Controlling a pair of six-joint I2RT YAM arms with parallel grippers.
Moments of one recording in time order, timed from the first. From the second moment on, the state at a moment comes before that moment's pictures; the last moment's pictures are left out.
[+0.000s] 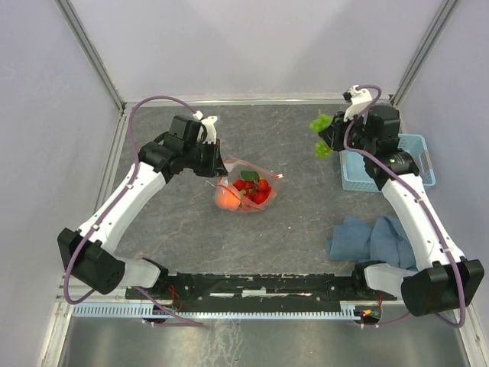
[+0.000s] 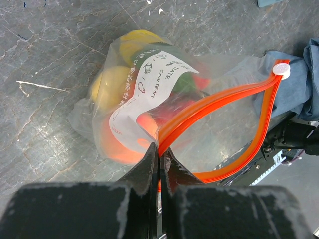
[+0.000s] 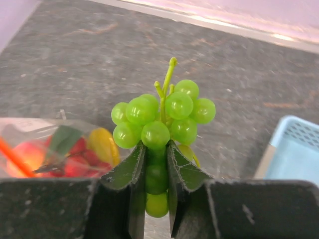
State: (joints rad) left arm -0.47 1.35 1.33 -0.79 0.30 -0.29; right arm 0.14 1.21 1.19 -0.33 -0.31 0.07
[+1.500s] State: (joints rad) left arm -0.51 1.36 1.38 -0.82 0.34 -0.29; right arm 0.80 1.28 0.87 0.23 -0.31 0.07
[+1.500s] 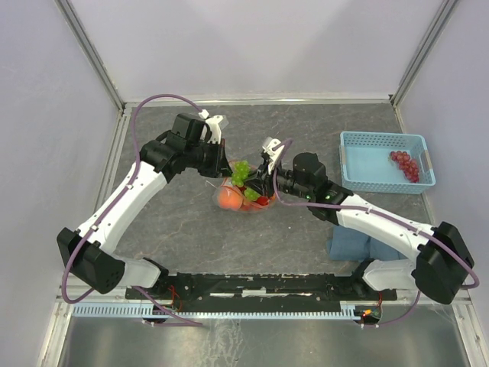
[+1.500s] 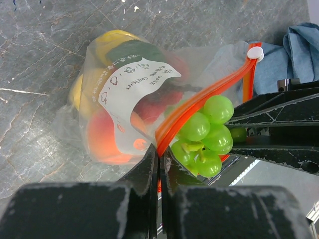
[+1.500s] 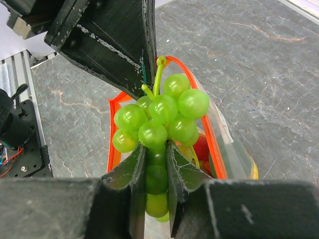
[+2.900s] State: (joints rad) left arm -0.55 1.36 1.39 -0.84 0.21 -0.29; right arm 0.80 1.43 1.05 -0.04 -0.18 0.11
